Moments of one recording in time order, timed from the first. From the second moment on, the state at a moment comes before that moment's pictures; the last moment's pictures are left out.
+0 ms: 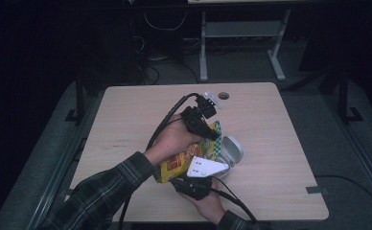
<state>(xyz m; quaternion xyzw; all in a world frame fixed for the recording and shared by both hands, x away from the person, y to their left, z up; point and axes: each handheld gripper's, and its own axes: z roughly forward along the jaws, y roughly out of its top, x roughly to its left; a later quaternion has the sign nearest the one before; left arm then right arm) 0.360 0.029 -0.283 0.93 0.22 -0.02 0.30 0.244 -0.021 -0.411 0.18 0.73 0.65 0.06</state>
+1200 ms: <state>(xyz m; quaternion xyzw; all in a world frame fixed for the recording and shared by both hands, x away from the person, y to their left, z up) 0.361 0.026 -0.282 0.93 0.21 -0.01 0.29 0.244 -0.022 -0.410 0.19 0.73 0.66 0.05</state>
